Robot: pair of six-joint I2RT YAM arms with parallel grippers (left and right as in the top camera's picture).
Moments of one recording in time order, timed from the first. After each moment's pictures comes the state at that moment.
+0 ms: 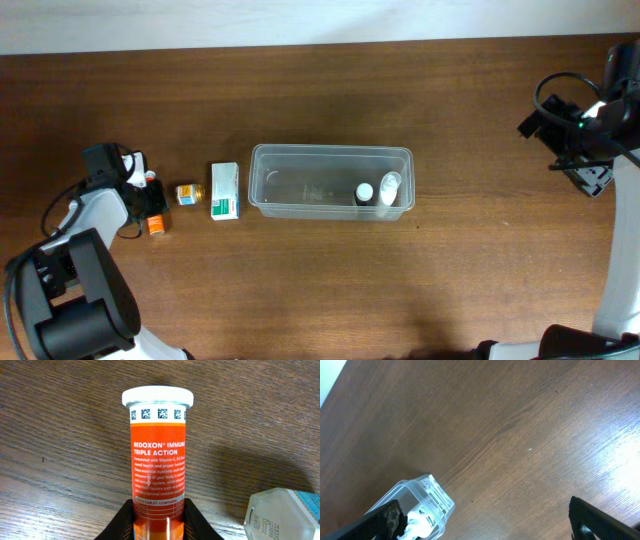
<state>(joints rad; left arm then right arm) 0.34 1.83 1.01 -0.38 0.05 0.08 -0.28 1.56 1.80 -1.43 -0.05 0.56</state>
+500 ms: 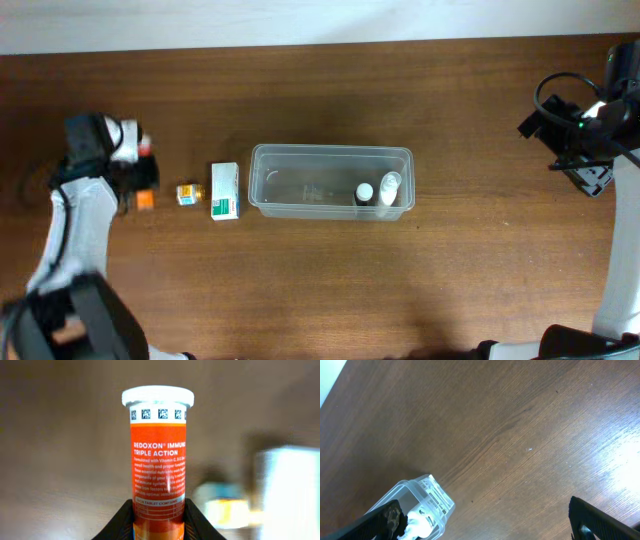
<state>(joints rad) 0.28 1.66 1.20 -0.58 0.10 0.18 -0.28 1.56 1.80 -1.43 -0.05 0.56</state>
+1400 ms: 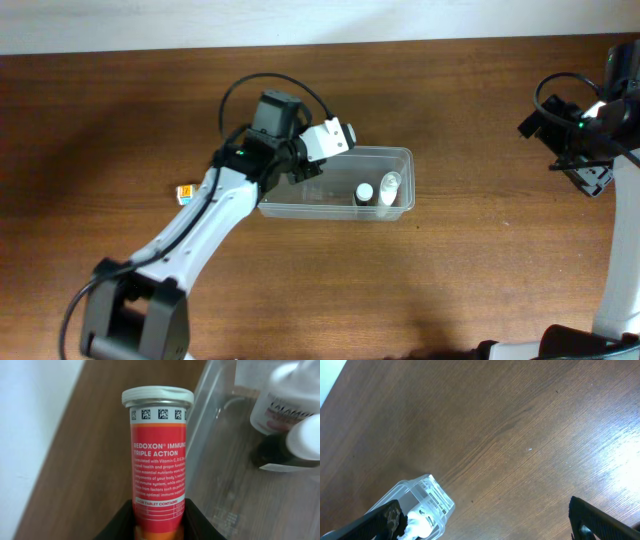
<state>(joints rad) -0.44 1.73 1.29 -0.37 0.24 0.83 -0.28 1.56 1.80 -1.43 -0.05 0.56</state>
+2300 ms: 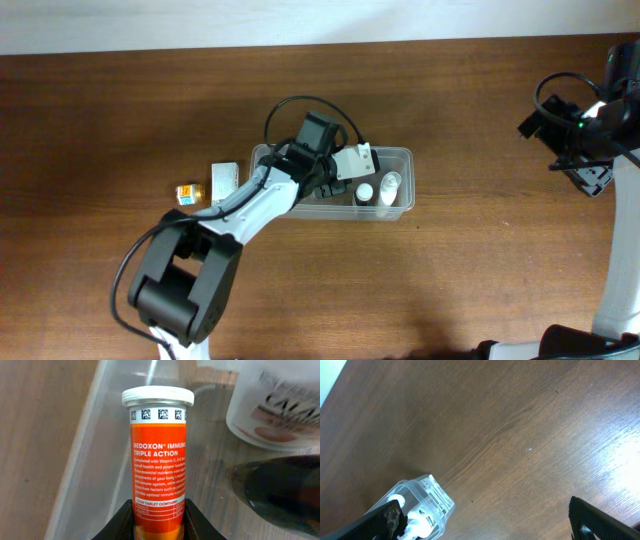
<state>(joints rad) -0.55 1.97 1.29 -0.24 0.22 0.84 -0.28 1.56 1.80 -1.43 -0.05 0.56</state>
